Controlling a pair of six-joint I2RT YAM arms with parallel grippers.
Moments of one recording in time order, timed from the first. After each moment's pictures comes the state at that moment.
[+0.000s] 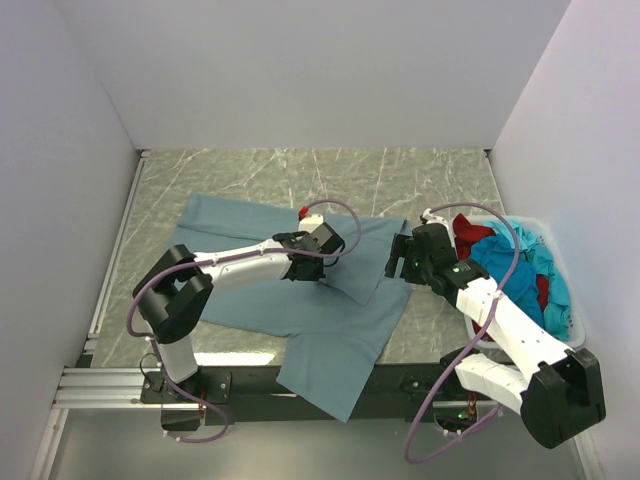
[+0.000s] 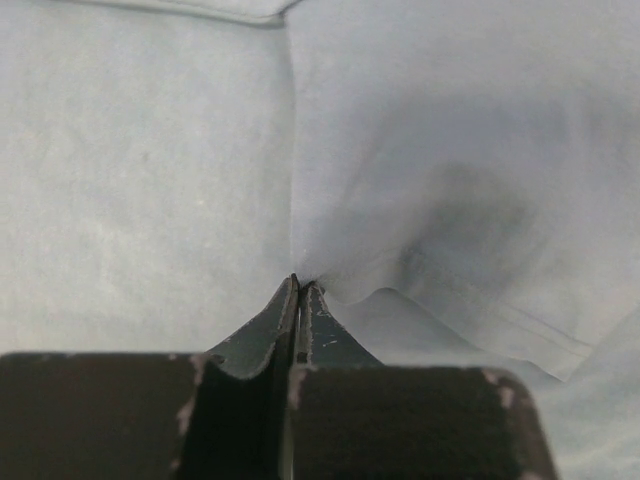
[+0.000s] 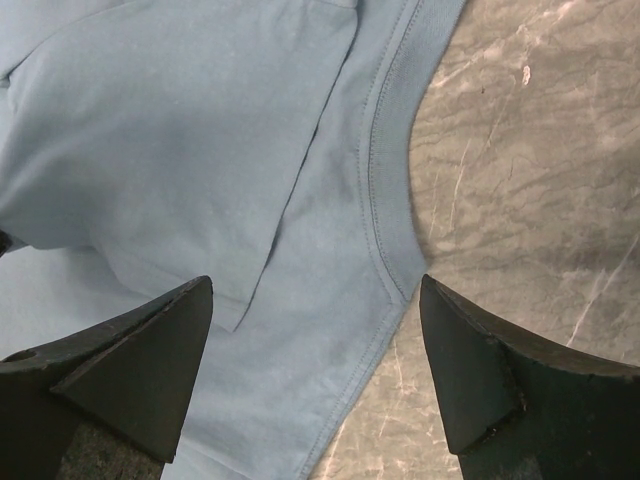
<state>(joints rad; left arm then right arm) -0.91 1.78 1.22 -0.54 -0.40 -0.79 0.38 1.03 0.68 -0.50 0.14 0.52</state>
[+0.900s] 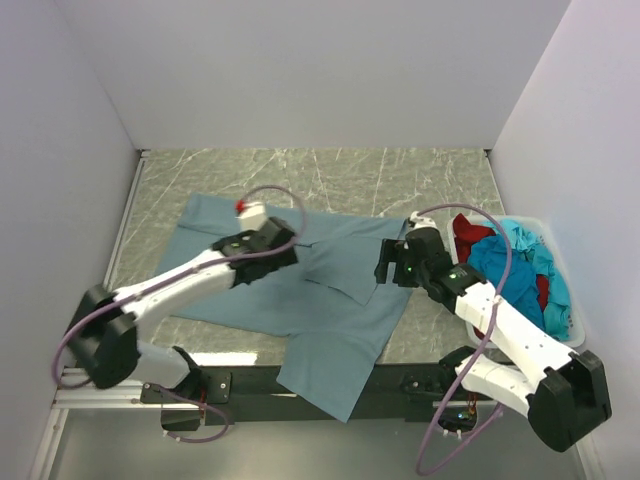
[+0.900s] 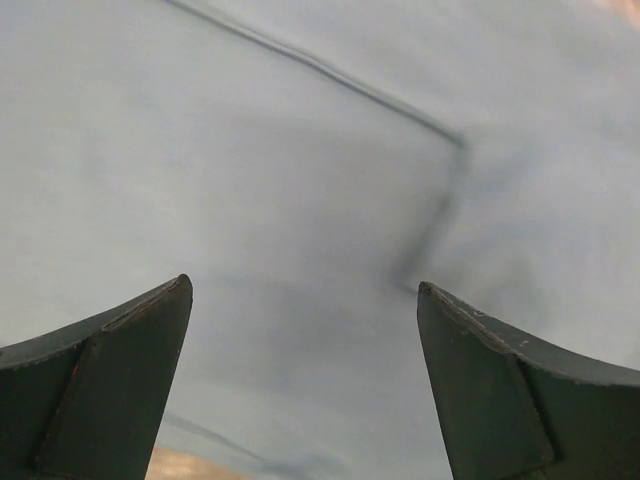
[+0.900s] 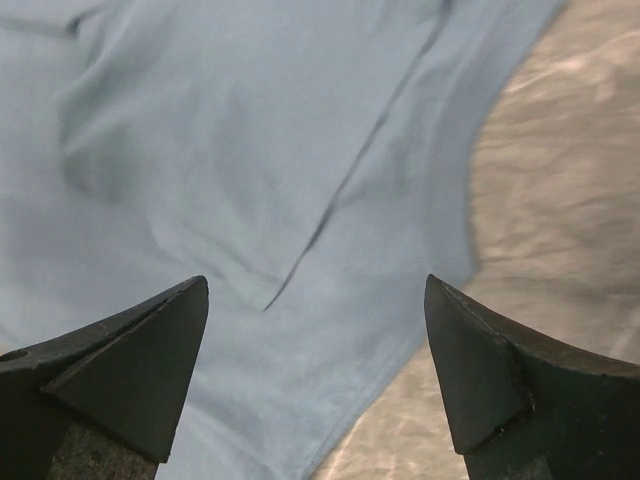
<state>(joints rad) -0.82 1.44 1.03 -0.60 -0.54 -0.94 0.45 1.00 0.66 -0.46 0.09 0.48</state>
